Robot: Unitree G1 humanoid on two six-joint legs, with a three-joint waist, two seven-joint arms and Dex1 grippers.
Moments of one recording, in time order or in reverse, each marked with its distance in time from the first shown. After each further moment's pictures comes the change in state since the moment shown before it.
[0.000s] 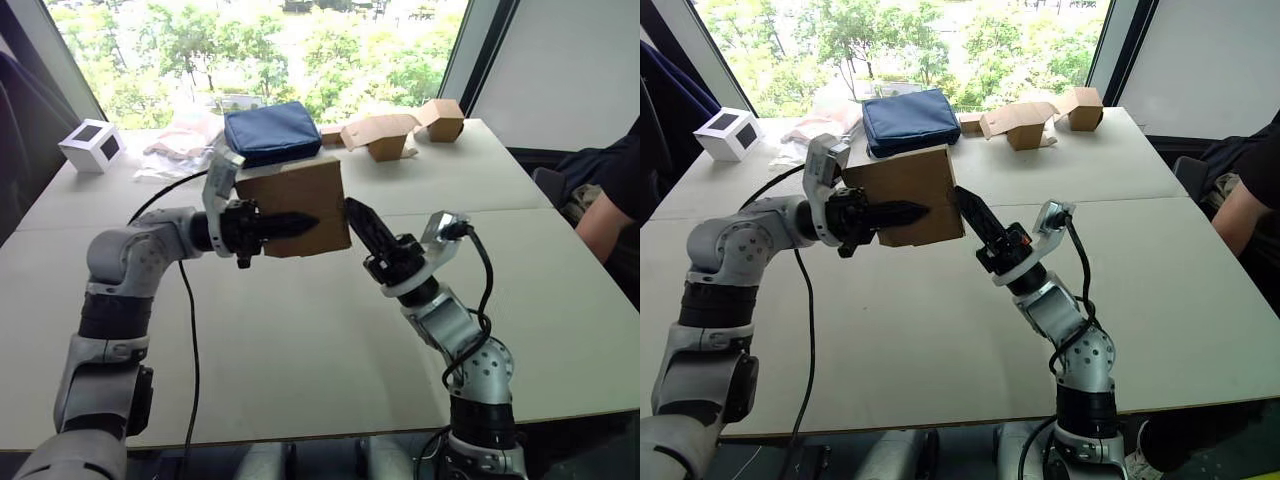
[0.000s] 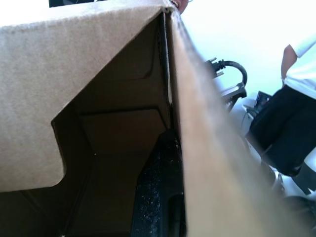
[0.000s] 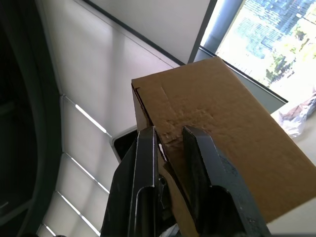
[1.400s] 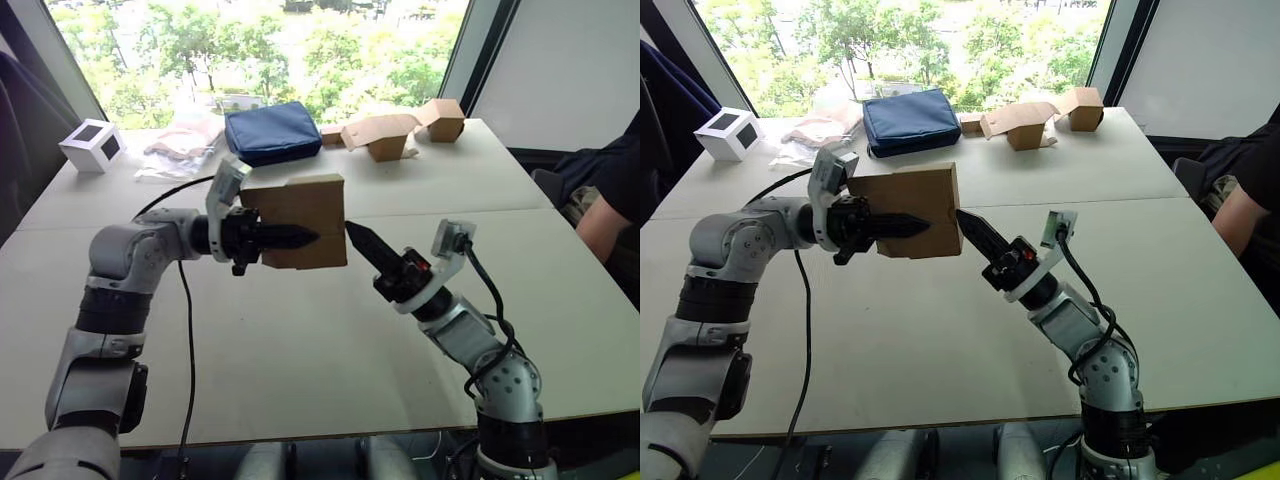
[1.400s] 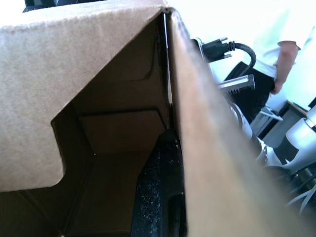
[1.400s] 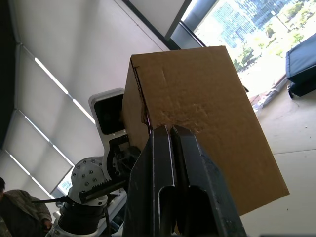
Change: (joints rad) left arm -0.018 0.023 -0.069 0.042 0.042 -0.013 -0.092; right arm 0.097 -0.135 0.056 -0.143 -0.131 -0.021 -0.016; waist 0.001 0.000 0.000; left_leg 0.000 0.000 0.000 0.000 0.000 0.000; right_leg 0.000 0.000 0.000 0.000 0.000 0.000
